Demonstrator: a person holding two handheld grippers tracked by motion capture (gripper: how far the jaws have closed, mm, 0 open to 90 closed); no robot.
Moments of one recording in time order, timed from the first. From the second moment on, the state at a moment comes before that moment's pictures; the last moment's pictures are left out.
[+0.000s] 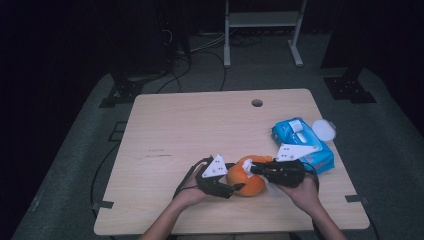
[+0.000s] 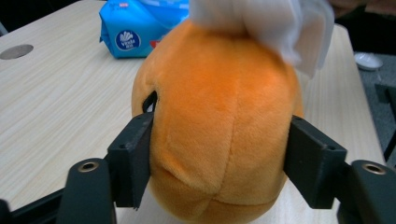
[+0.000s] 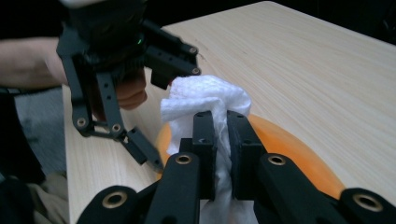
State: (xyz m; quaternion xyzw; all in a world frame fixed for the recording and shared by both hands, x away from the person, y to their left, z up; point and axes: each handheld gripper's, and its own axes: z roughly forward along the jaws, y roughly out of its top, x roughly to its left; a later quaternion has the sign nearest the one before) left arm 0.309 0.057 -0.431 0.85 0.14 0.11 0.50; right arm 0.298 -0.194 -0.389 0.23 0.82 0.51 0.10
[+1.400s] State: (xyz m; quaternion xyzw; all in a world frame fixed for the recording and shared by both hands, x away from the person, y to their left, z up) left arm 0.303 0.070 -0.390 0.81 0.14 0.10 0.56; right arm 0.308 -0.213 -0.384 0.27 0.79 0.53 0.12
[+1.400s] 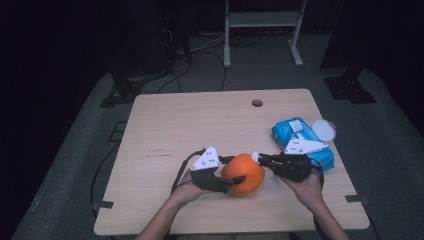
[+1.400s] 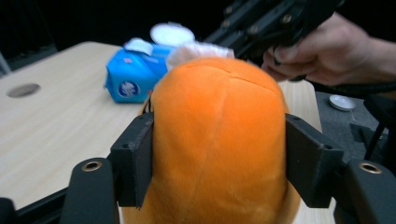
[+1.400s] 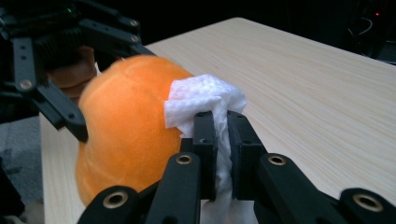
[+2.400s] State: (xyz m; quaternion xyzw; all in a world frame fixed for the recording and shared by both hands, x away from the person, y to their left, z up) left arm 0.302 0.055 -0.424 0.85 0.13 0.13 0.50; right arm 0.291 -0.169 -0.383 0.20 0.83 0.49 0.14
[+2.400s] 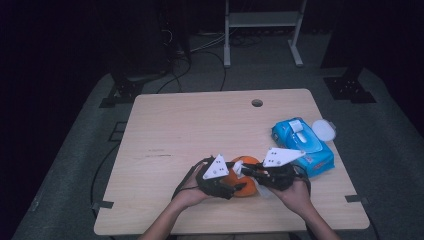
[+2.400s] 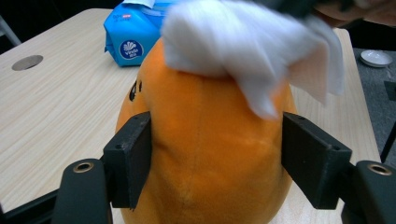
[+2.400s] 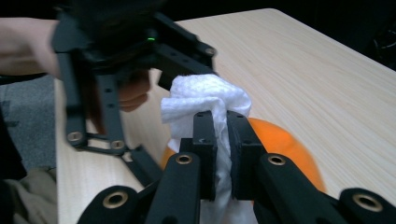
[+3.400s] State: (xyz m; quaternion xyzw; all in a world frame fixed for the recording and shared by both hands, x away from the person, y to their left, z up) left arm 0.300 0.043 -0.429 0.84 0.14 0.14 0.50; right arm 0.303 -0.207 -0.386 0.26 0.82 0.48 0.15
